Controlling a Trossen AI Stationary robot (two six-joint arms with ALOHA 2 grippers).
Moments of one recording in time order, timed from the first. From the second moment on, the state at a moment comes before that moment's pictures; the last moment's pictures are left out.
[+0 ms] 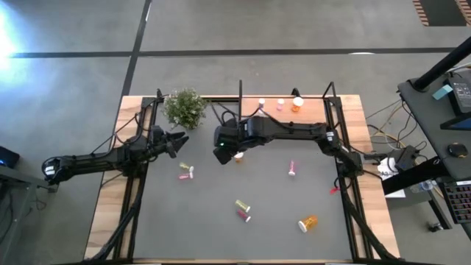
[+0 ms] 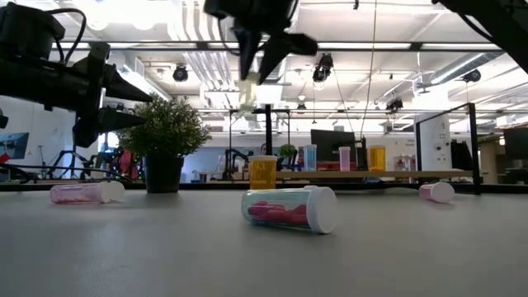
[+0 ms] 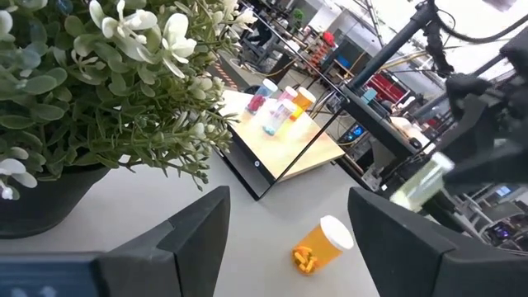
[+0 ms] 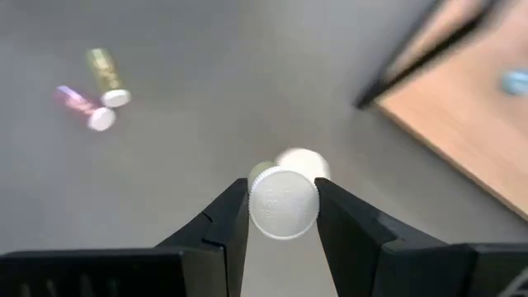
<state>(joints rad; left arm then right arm) 0.22 0.25 0.00 0.10 -0.31 -0.70 0.00 2.21 2.36 -1.37 0.25 0.86</state>
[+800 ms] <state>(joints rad) 0.22 0.25 0.00 0.10 -0.31 -0.70 0.00 1.81 1.88 -1.56 0.37 1.30</state>
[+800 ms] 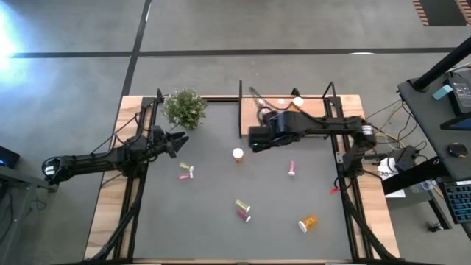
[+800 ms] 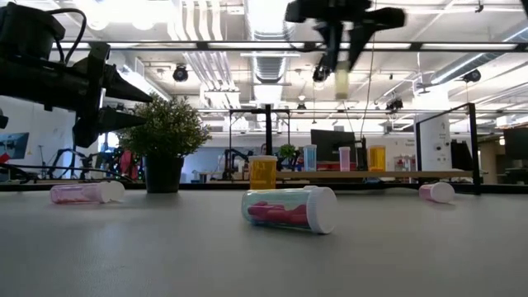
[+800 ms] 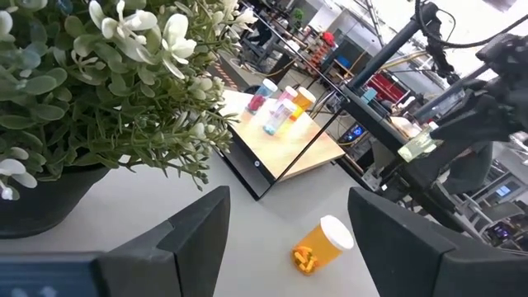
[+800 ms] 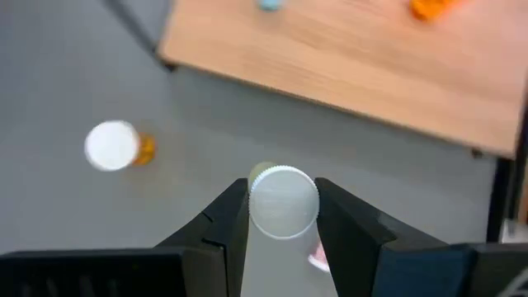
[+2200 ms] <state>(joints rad) 0.22 0.25 0.00 0.10 -0.31 -0.70 -0.45 1.54 1.39 -1.47 0.33 2.42</state>
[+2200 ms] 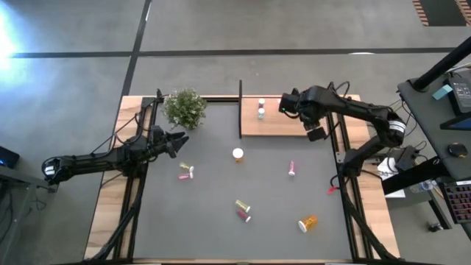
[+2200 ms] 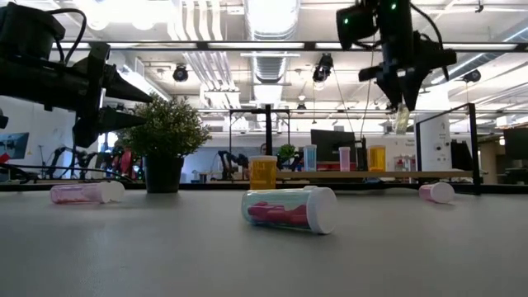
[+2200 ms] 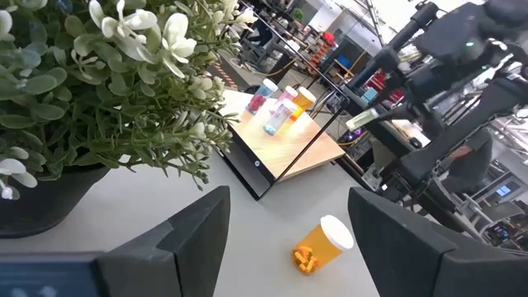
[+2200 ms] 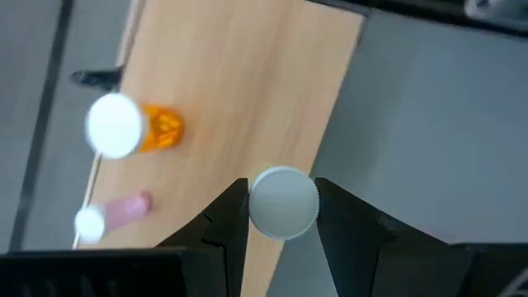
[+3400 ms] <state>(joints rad) 0.22 0.25 0.00 0.10 -0.31 -0.70 -0.78 1.79 1.51 -1.52 0.34 2.14</state>
